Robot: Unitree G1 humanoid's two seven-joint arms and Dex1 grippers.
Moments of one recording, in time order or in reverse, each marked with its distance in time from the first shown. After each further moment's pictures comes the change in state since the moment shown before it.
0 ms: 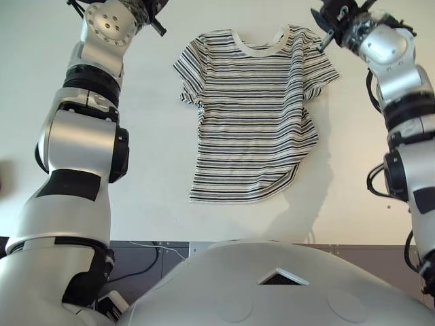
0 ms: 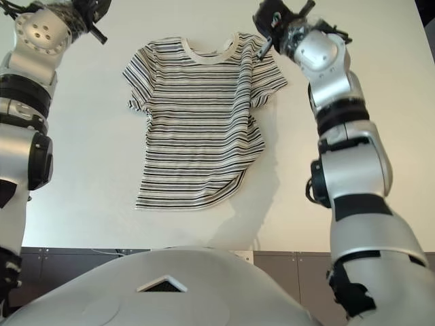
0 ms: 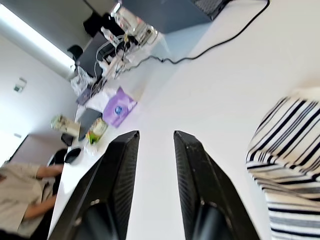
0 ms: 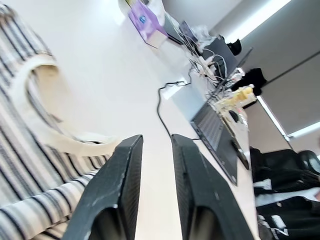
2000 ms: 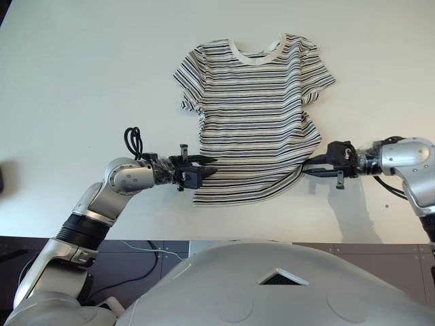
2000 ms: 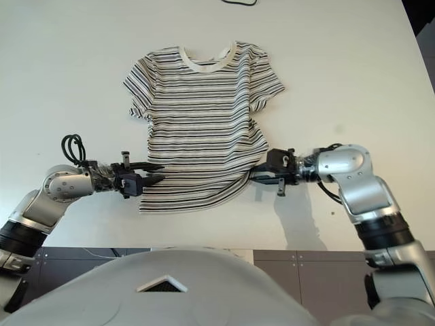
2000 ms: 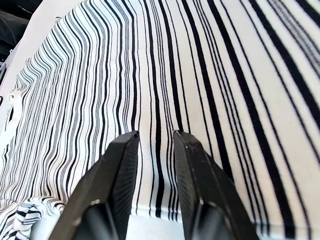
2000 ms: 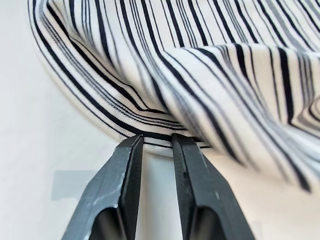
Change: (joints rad) left arm 1.085 0.333 -0.106 -1.212 -0.006 -0.020 -0.409; right arm 0.837 -0.454 -0.017 -1.019 0.302 0.581 0.700
